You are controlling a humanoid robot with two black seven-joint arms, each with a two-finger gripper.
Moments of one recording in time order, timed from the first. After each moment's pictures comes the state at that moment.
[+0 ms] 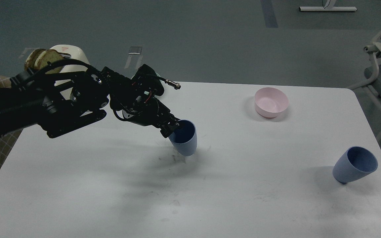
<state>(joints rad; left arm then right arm) -1.20 0.45 -0.05 -1.12 1.91 -0.45 -0.49 0.45 -0.63 1.65 0.87 -0.44 0.49 -0.01</state>
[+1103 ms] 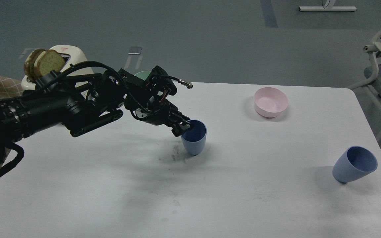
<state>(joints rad) -1.20 0.32 -0.05 -0.96 1.88 -0.45 -0.49 0.44 -0.62 1.65 0.87 -0.44 0.49 -0.01</state>
